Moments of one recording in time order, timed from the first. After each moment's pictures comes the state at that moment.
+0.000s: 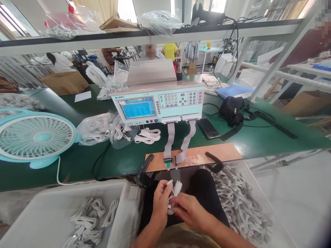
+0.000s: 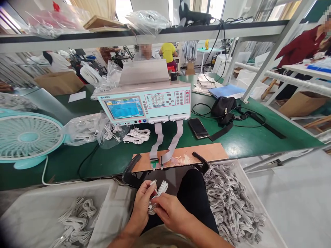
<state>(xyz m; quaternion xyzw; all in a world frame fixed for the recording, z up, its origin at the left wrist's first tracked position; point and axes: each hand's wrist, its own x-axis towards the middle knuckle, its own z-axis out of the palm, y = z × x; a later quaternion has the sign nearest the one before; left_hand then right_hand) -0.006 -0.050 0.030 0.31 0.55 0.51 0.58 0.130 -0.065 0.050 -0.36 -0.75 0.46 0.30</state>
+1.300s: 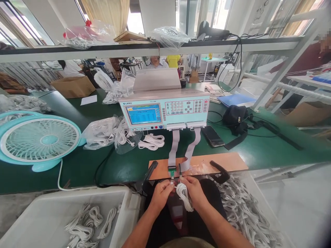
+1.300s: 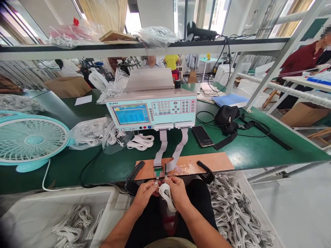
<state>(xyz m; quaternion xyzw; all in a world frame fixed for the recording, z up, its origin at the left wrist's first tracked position) -0.042 0.007 0.016 0.49 0.51 0.40 0.58 0.104 0.007 0.035 -0.46 -0.24 0.69 0.50</state>
